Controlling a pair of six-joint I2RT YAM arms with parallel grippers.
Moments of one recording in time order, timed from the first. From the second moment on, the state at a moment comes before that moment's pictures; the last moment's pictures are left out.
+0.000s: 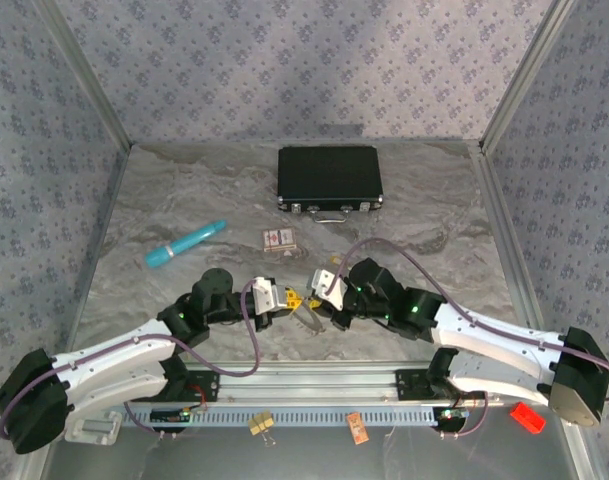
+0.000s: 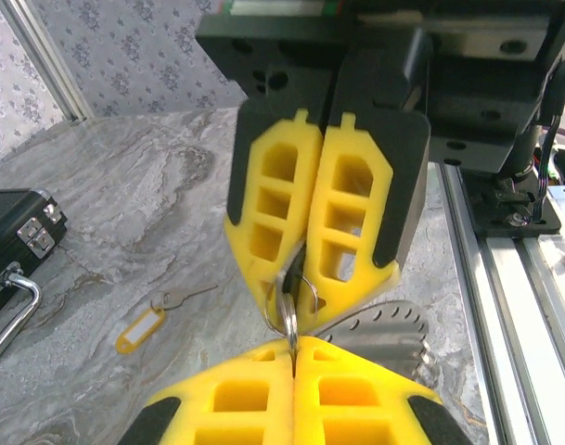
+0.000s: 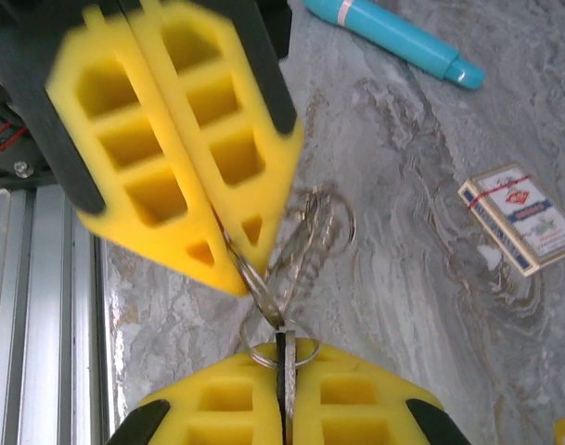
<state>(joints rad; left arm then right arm) -0.90 0.87 0.34 0.27 0.46 0.27 1.01 0.99 0.63 -0.19 -0.19 -0.24</state>
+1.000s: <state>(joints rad) -0.90 0.79 0.30 0.26 0.32 0.26 1.06 1.01 0.74 -0.35 -0.07 -0.34</state>
